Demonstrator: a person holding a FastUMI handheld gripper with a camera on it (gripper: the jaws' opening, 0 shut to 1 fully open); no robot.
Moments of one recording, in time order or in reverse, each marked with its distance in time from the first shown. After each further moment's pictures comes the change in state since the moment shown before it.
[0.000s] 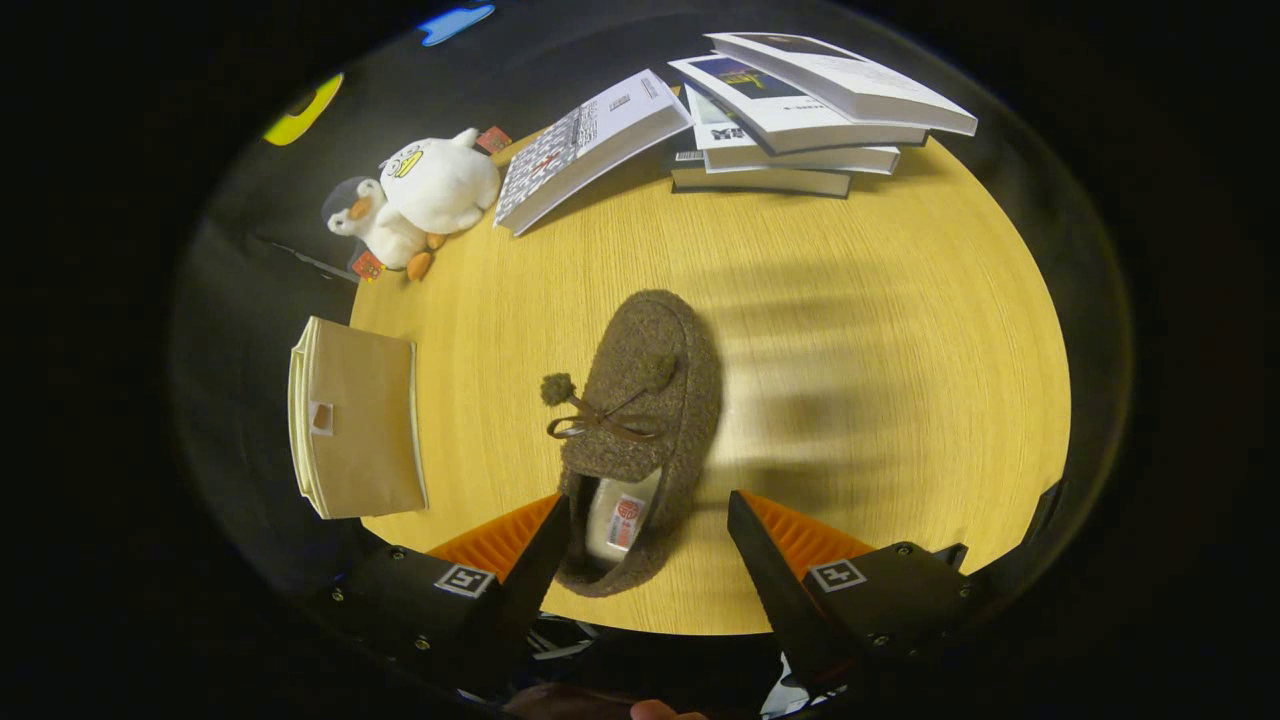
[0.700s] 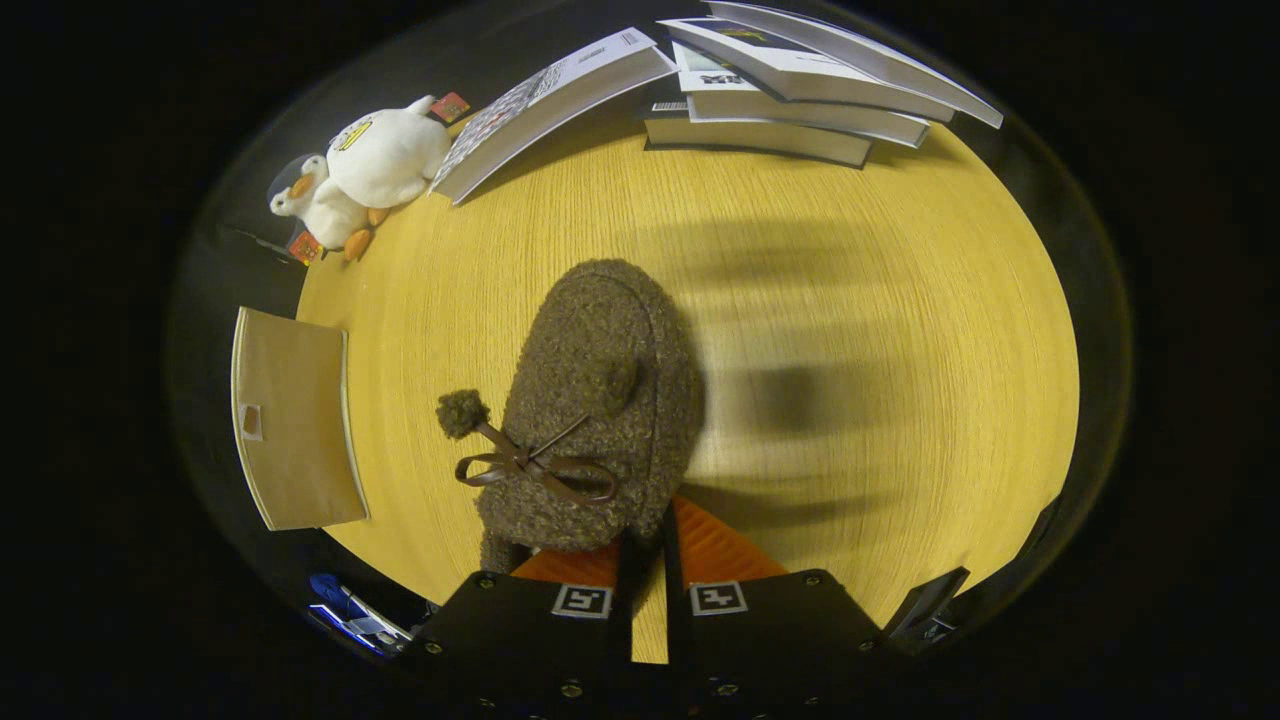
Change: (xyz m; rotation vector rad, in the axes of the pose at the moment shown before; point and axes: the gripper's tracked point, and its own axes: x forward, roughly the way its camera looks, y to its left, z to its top) arm 0.053 -0.018 0.002 -0.019 0.038 -0.078
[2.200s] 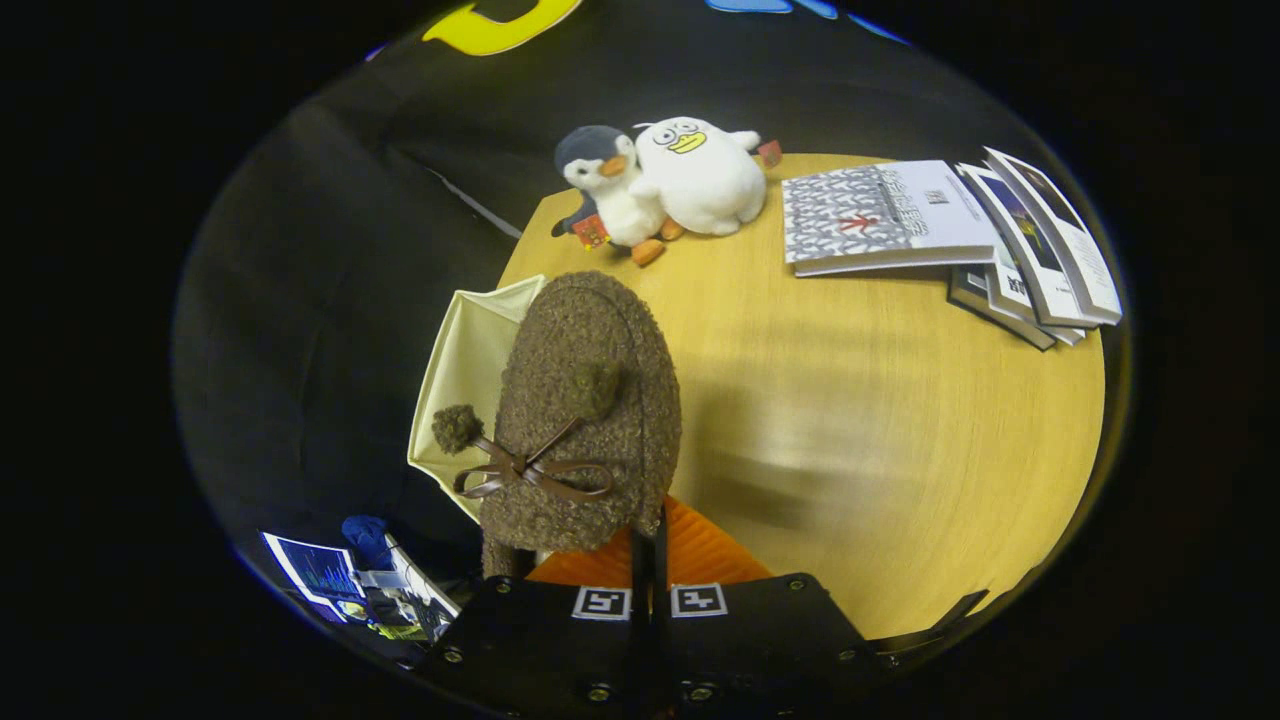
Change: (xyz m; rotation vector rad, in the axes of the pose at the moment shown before) arm -0.121 0.254 0.020 -0.323 -0.074 0.295
